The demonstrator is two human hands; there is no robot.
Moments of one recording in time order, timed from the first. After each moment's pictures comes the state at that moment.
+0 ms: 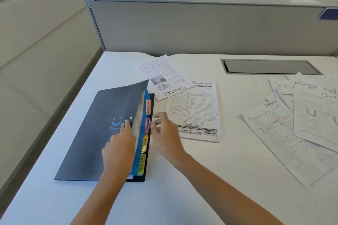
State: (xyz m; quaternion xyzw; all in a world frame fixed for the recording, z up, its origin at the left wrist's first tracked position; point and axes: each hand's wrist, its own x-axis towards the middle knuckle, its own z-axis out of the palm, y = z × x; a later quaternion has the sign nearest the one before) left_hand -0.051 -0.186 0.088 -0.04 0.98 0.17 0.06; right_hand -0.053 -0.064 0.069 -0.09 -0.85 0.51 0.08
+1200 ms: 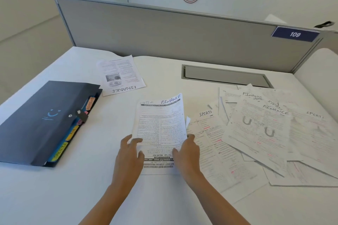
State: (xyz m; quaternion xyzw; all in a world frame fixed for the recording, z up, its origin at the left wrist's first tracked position) left_hand 0.055 0.043 0.021 0.01 0.93 0.37 0.00; right_hand 0.064 0.209 0.027 -0.27 -0.90 0.34 -0.01
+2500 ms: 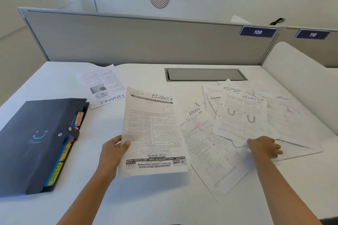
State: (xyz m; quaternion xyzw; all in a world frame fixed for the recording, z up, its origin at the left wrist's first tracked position) left_hand 0.007 0.000 0.059 -0.09 0.72 0.66 0.17; right_hand 0.112 0.420 0.029 -0.70 -0.68 0.21 0.09
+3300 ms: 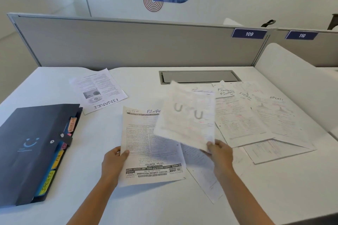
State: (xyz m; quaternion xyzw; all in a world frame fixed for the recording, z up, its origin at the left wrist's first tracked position) left_hand 0.001 0.011 0.016 -0.12 0.76 0.61 0.18; right_hand 0.110 0.288 0.036 -0.47 -0.57 0.64 0.21
